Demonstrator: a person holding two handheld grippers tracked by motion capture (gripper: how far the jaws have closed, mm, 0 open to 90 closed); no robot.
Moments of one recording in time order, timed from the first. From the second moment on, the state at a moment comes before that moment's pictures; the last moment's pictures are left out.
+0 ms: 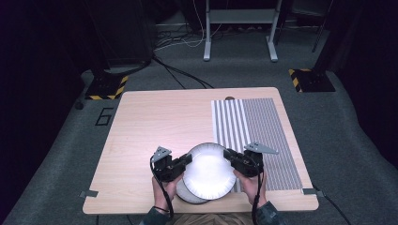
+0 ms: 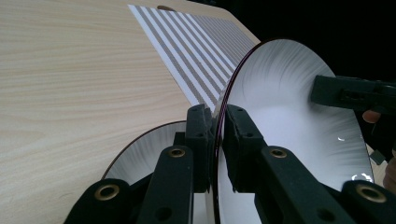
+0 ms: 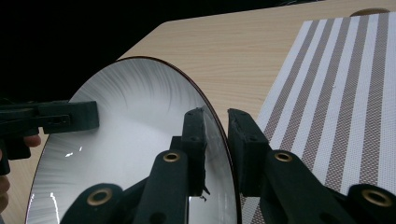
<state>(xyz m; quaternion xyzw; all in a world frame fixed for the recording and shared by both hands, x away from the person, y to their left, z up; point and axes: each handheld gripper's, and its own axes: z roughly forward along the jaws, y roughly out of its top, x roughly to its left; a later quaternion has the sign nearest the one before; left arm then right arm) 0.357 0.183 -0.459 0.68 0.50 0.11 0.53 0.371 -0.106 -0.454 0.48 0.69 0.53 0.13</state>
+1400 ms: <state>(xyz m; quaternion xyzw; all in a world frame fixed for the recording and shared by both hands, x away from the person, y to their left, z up) 0.391 0.130 -0.437 0.71 0.44 0.10 0.53 0.374 -0.157 -0.431 0.49 0.67 0.53 0.17</state>
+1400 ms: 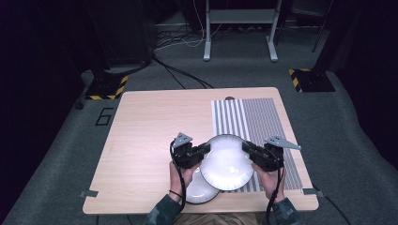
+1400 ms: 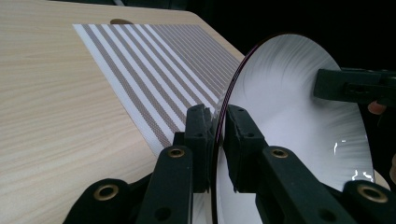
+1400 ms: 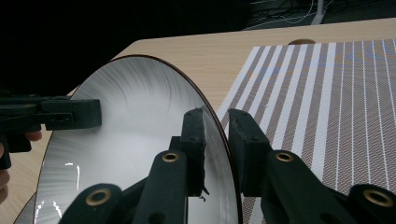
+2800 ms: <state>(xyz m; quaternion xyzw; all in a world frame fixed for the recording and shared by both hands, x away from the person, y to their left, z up) 0.428 0.094 -0.425 0.73 0.44 0.07 0.53 0.396 -0.190 -0.422 0.50 0.66 0.53 0.18</state>
